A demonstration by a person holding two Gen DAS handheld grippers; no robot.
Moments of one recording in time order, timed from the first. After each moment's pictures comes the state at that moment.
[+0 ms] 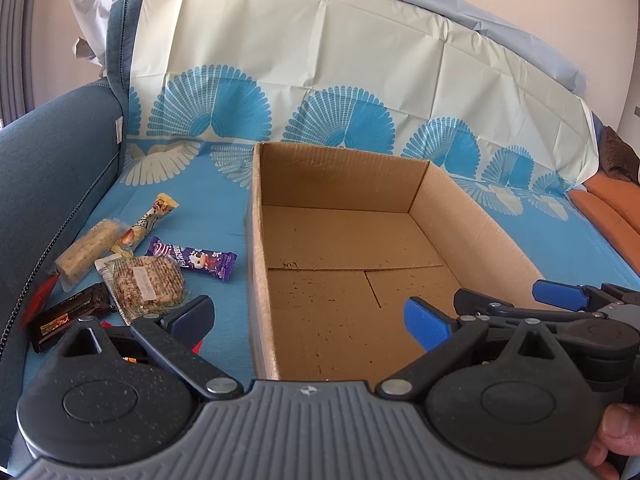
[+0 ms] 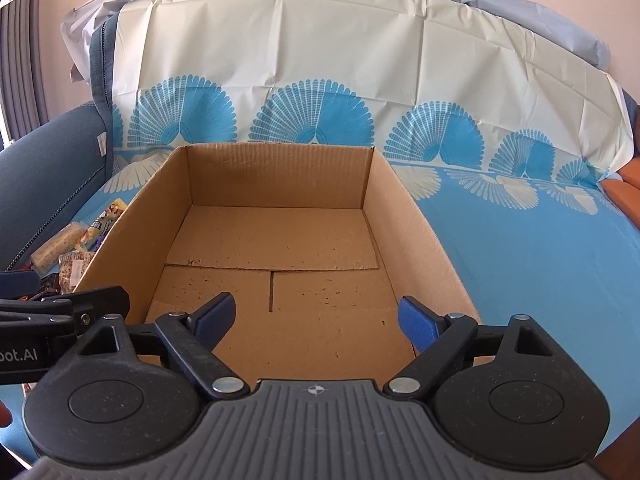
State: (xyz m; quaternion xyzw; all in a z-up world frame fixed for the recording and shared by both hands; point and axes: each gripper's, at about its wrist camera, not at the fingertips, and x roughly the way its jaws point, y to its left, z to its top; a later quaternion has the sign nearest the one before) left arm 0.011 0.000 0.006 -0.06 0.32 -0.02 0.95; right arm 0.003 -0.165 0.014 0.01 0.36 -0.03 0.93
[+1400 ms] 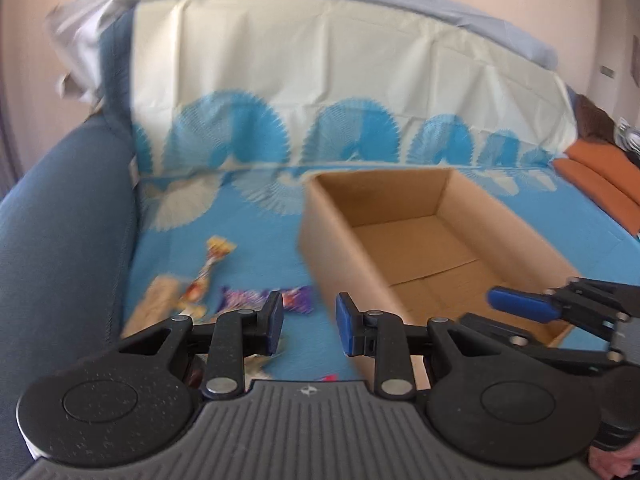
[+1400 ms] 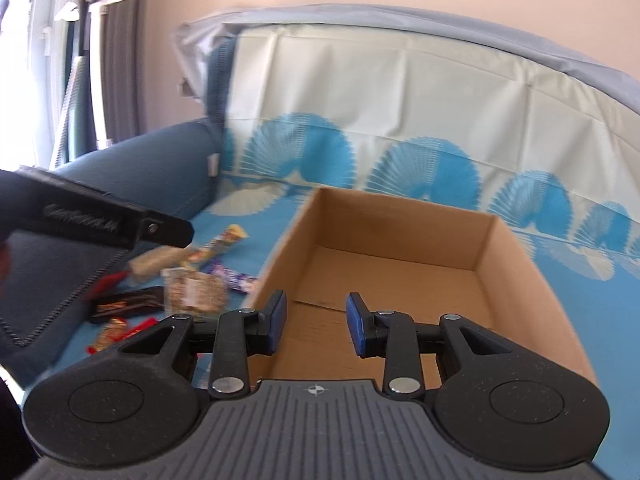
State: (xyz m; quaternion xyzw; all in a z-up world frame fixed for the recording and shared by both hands) left arm 0.035 0.140 0.037 -0.02 0.34 -0.07 0.94; right arm -0.009 -0.057 0.033 -0.02 0.28 0.13 0.95
